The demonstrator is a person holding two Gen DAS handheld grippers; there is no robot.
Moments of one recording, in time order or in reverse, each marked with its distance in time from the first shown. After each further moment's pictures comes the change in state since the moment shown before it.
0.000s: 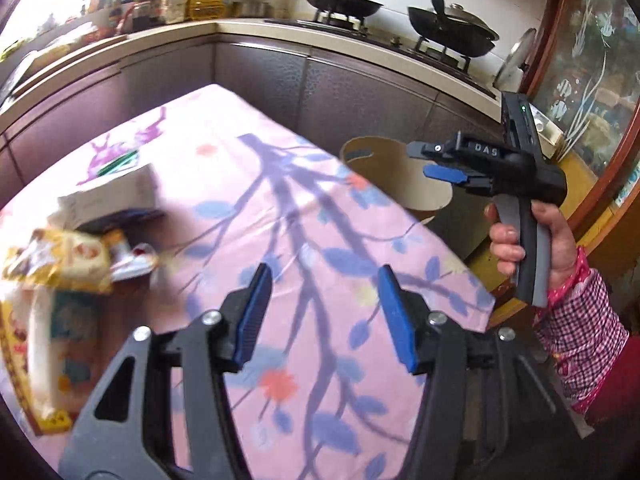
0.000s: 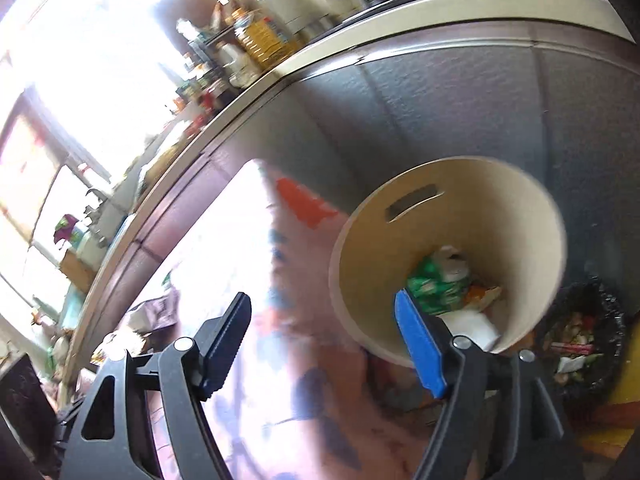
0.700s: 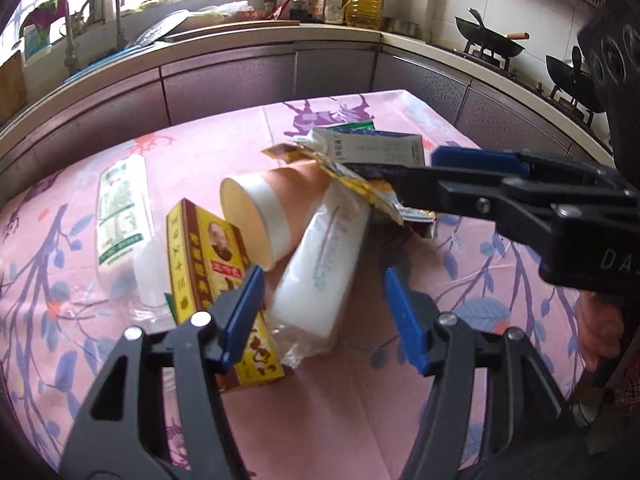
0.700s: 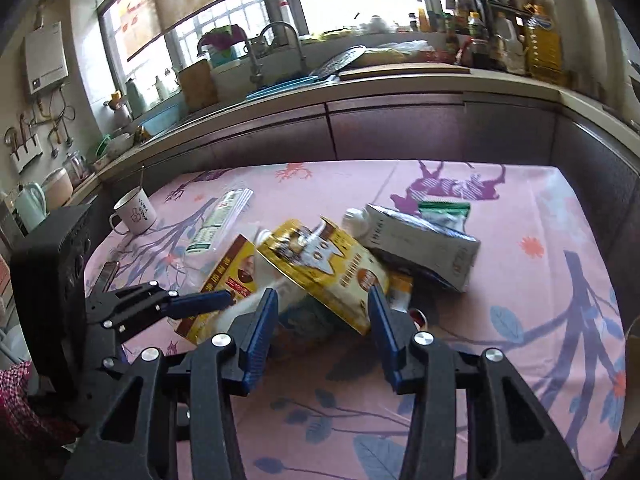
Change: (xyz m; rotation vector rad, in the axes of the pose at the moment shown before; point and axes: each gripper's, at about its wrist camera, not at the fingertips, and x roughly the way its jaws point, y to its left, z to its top) left arm -0.054 0.136 -0.055 -0.228 -0.074 0.351; right arm 0.094 0.316 -0.110 -0.763 0.194 0.187
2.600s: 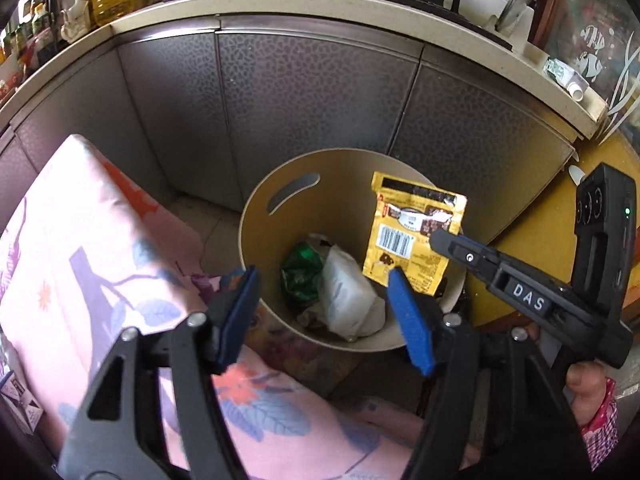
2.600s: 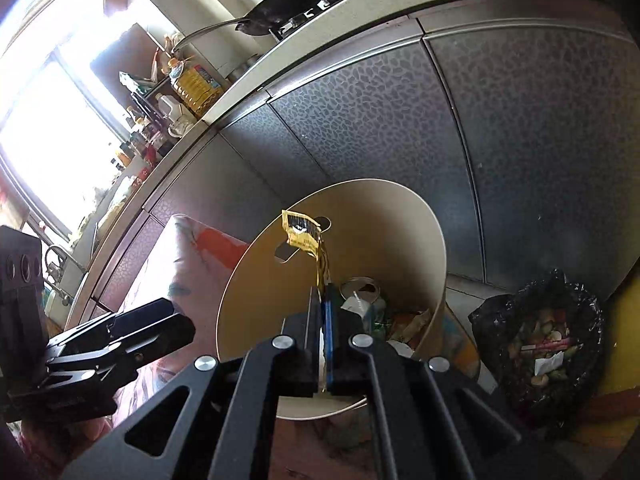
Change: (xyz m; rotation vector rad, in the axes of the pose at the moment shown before) left arm 0.167 -0.369 0.104 0.427 0.220 -0.382; right arm -0.174 -0.342 -0.232 0.943 -0.321 -0.449
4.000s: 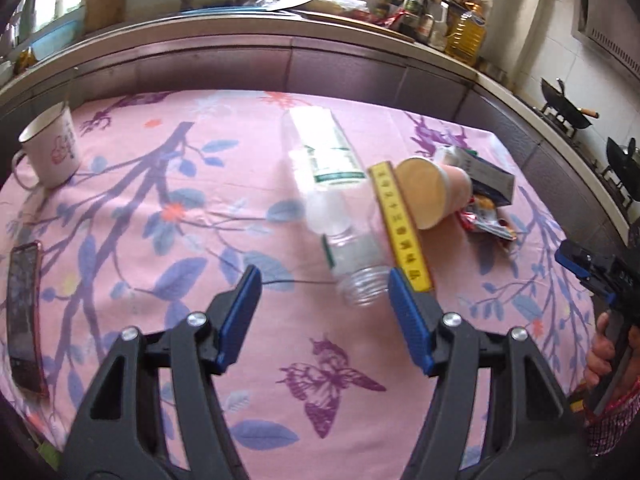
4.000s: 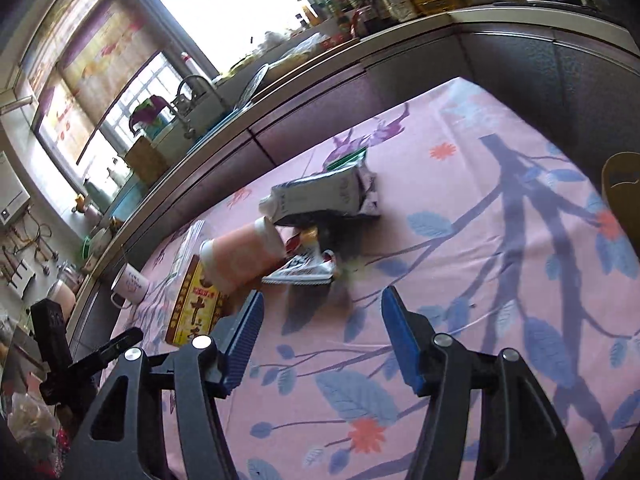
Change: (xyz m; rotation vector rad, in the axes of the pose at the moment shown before) left arm -0.326 0.243 -0.381 -0.746 -0.239 0.514; right arm -0.015 0.311 -0.184 -0.499 0.352 0.388
